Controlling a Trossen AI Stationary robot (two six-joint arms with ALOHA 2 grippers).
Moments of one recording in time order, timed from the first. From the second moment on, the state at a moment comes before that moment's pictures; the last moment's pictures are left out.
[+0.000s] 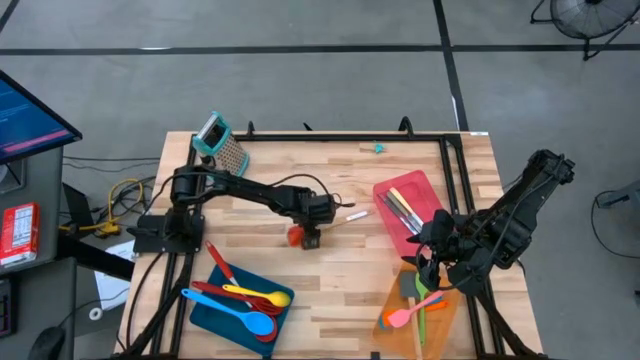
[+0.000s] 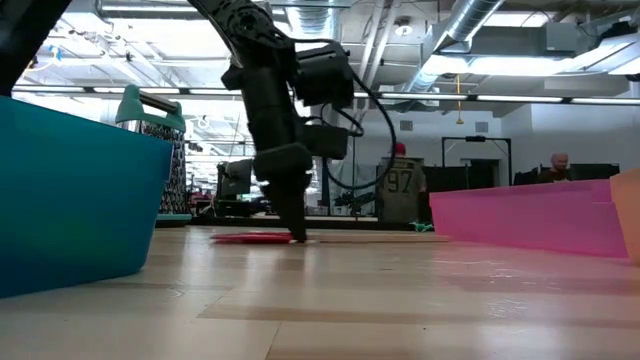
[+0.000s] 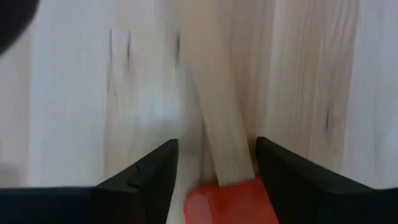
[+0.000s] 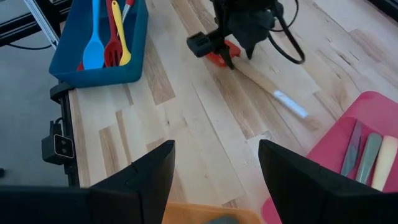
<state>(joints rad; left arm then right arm) 0.05 2.04 1.27 -0.55 -0.05 0.00 0.81 1.21 1.25 -1.12 0.68 1.08</state>
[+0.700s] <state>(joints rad) 0.02 2.01 1.26 -0.63 -0.02 0.02 0.81 1.21 1.25 -1.12 0.69 1.07</state>
